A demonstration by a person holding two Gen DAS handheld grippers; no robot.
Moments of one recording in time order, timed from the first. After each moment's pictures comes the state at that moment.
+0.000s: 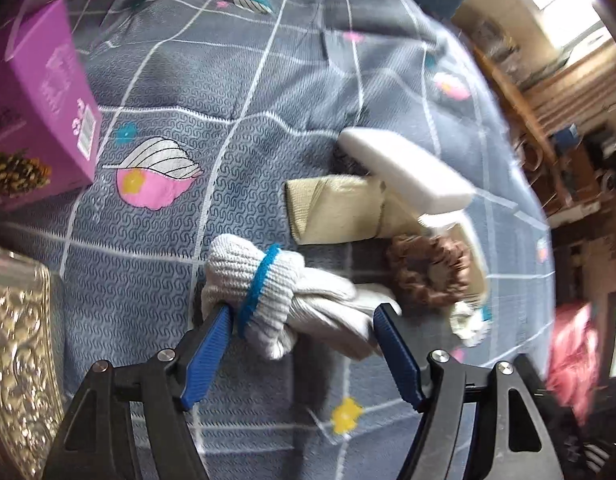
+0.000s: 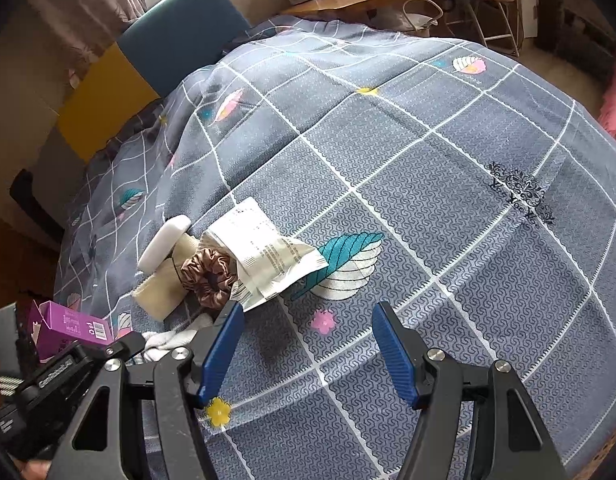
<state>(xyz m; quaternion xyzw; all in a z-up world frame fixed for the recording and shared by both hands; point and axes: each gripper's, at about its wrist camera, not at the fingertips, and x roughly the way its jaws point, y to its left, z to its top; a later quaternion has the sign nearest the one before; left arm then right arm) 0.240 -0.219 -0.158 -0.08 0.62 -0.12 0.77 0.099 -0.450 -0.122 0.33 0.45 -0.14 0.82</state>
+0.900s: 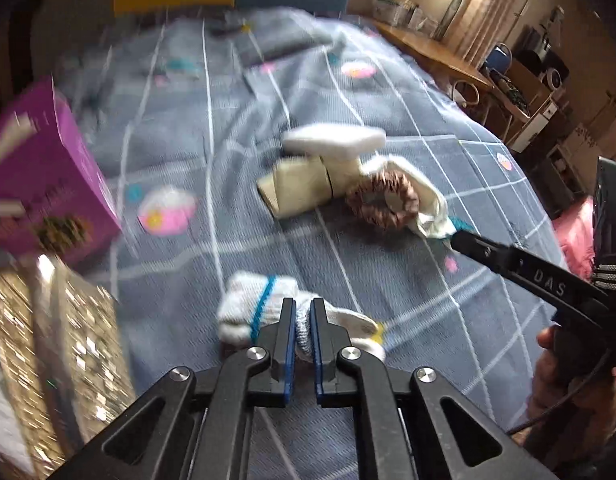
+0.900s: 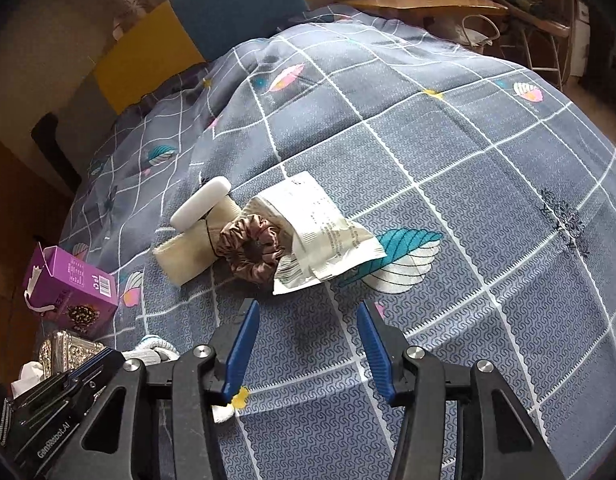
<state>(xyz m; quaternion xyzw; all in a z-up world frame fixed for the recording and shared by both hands) 0.173 -0.197 -0.115 0.02 0.55 -0.23 0.80 0.121 -0.412 -0.123 0.26 0.47 -0.08 0.84</state>
